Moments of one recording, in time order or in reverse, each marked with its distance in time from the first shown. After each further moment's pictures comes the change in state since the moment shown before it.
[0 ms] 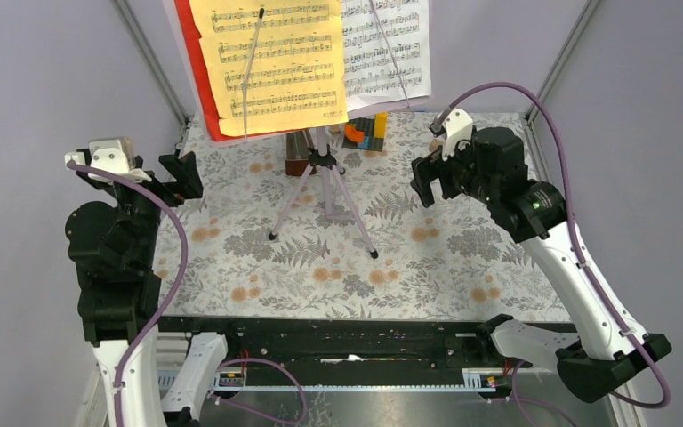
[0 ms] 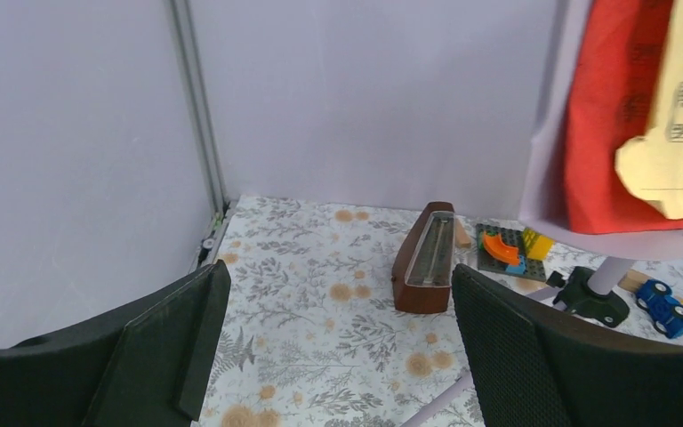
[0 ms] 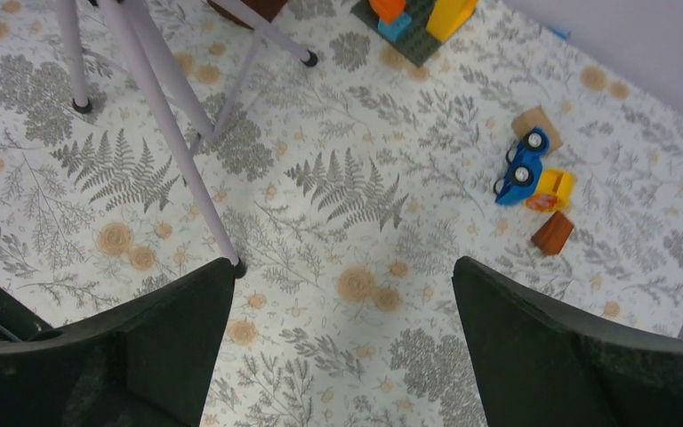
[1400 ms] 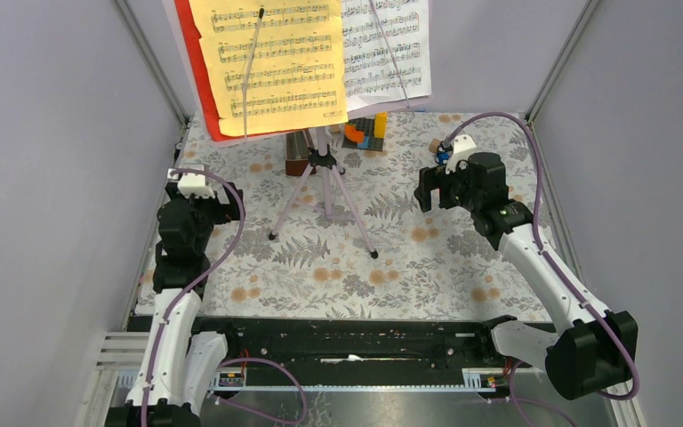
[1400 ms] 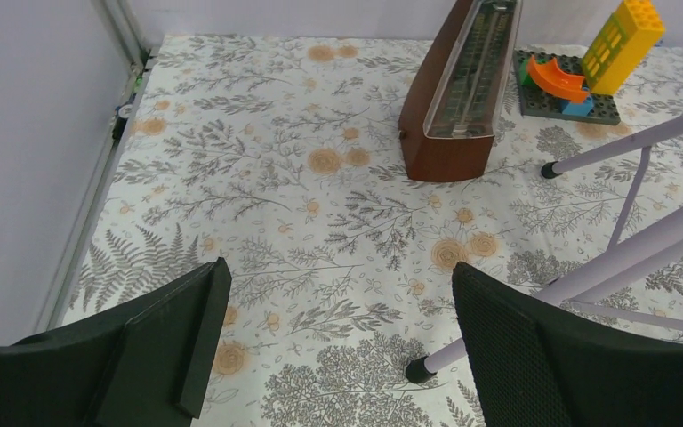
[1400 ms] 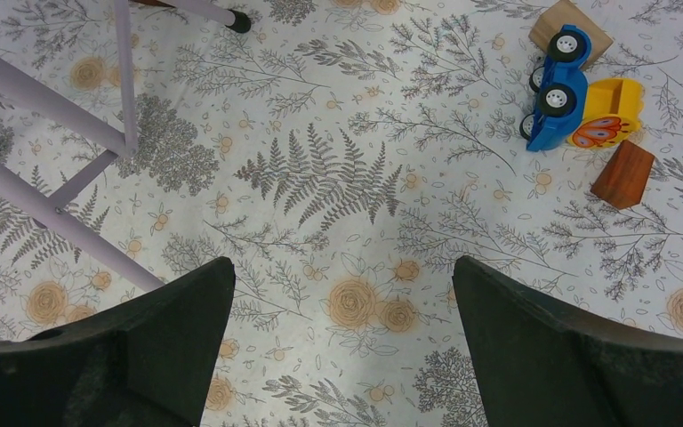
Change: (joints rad) left arm 0.016 0.015 -0.735 0.476 0.080 0.035; right arm -0.207 0.011 -0.502 0.475 -0.097 0.144
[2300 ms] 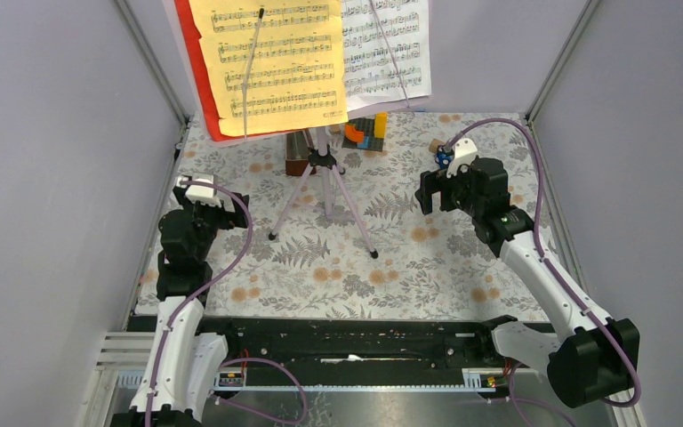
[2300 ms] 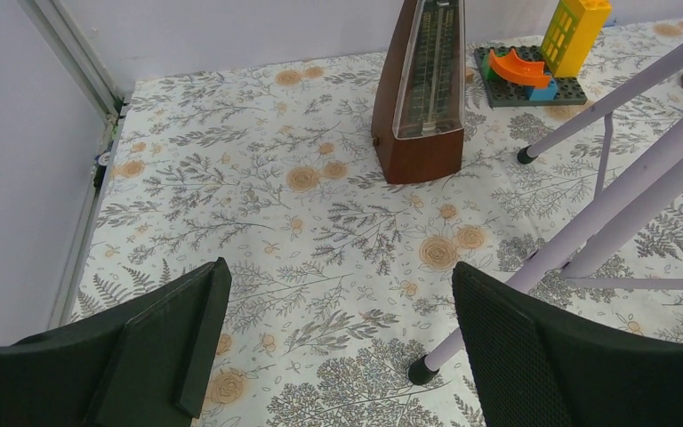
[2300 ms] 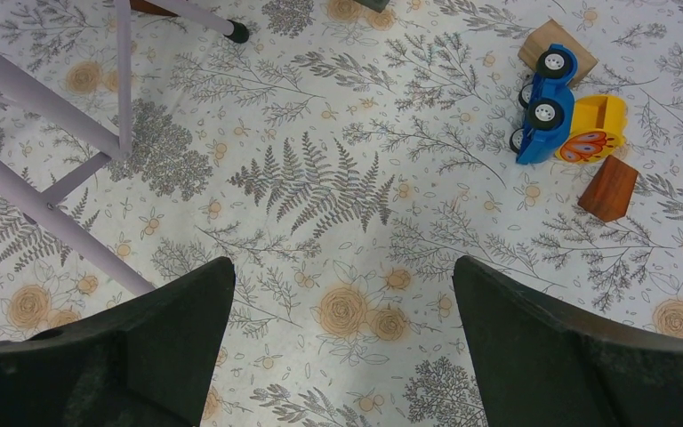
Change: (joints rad) left arm 0.006 -0.056 -0.101 0.115 0.127 0.089; right arm 0.000 -0.042 -0.062 0.069 0.003 -0.029
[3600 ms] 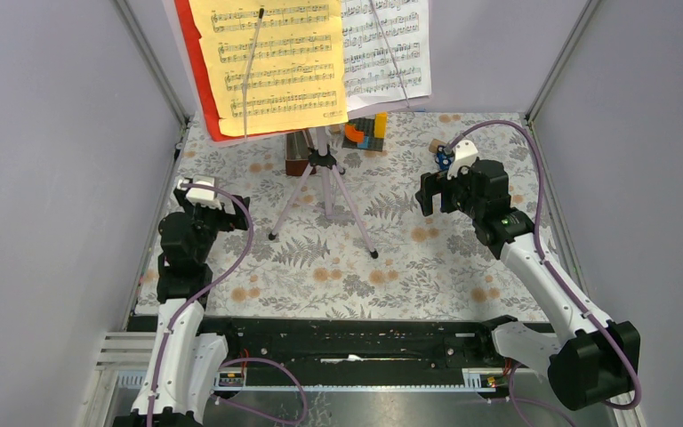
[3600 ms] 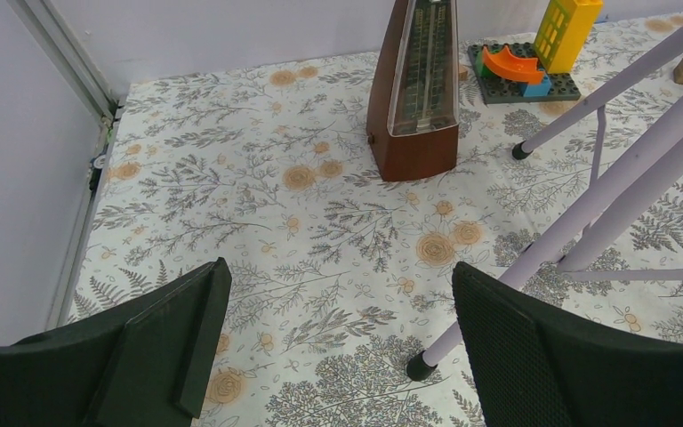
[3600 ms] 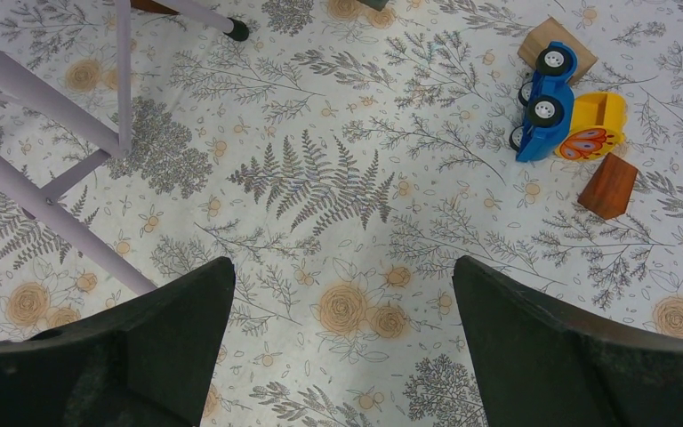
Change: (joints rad) left arm 0.007 -0.019 -0.016 0.000 0.024 0.007; right arm 0.000 -0.014 -0.017 0.005 0.000 -0.001
